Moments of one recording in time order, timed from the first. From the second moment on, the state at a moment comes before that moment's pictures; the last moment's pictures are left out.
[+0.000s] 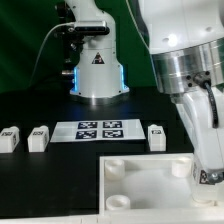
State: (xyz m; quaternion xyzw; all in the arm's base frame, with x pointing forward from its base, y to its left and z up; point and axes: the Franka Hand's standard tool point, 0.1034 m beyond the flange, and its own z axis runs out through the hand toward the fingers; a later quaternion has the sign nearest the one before) arm 0.629 0.132 0.067 -0.66 0.74 0.04 0.11
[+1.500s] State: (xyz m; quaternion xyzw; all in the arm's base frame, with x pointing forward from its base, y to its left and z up) arm 0.632 0.116 0.074 -1.00 0.07 -0.01 0.03
